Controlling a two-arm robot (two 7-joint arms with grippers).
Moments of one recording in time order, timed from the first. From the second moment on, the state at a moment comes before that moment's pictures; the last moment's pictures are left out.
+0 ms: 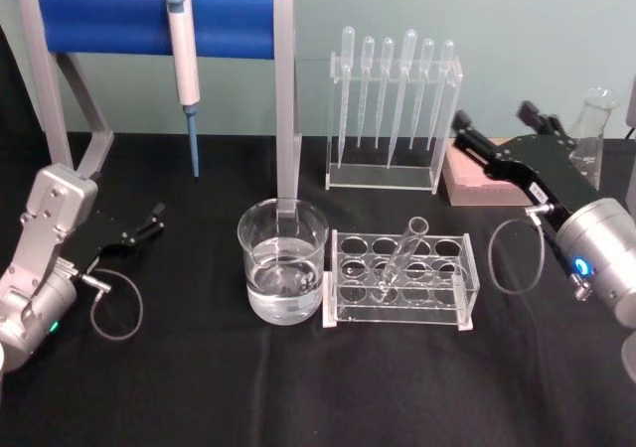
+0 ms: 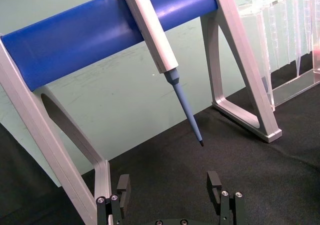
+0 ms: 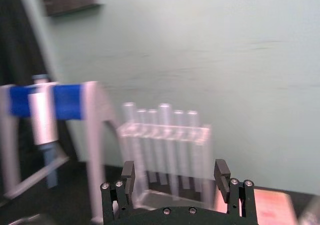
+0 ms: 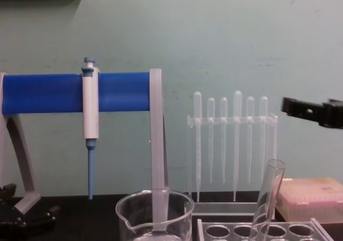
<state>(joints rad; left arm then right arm) -0.20 0.60 0.45 -1.41 -0.25 -0.12 0.03 0.13 0.43 -0.26 -1.75 0.51 0.09 0.04</state>
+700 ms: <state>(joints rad) -0.20 0.60 0.45 -1.41 -0.25 -0.12 0.03 0.10 0.34 -0.24 -1.64 0.34 0.02 -0.07</state>
